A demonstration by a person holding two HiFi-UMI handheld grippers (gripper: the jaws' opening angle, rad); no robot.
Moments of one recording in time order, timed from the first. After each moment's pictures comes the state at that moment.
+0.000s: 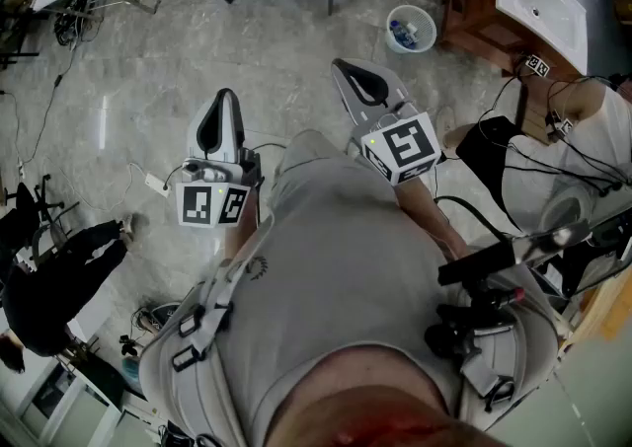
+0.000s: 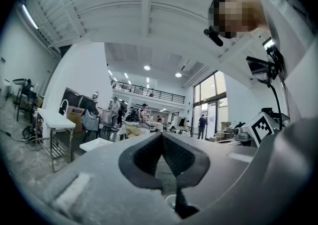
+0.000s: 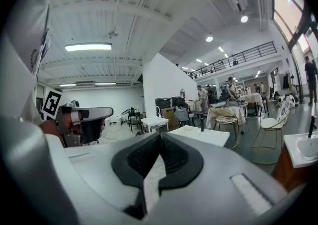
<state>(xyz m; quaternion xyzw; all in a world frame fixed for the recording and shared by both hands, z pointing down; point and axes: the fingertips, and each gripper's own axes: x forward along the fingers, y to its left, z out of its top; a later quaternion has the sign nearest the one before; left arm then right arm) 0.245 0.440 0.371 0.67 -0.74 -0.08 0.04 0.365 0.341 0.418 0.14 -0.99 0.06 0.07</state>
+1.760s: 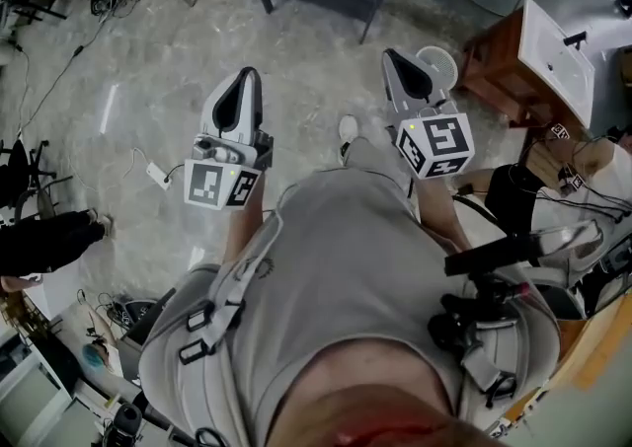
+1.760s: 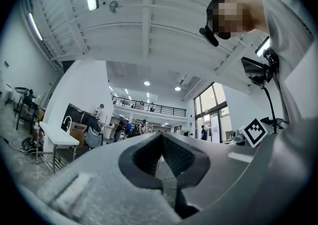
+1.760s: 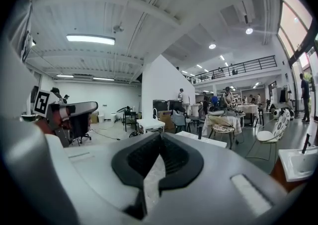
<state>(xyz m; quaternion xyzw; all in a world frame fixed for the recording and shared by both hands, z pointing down) 0.196 0.511 0.328 0.65 -0.75 -0.12 -0.04 0.327 0.358 0.385 0.16 -0.98 0.02 0.08</state>
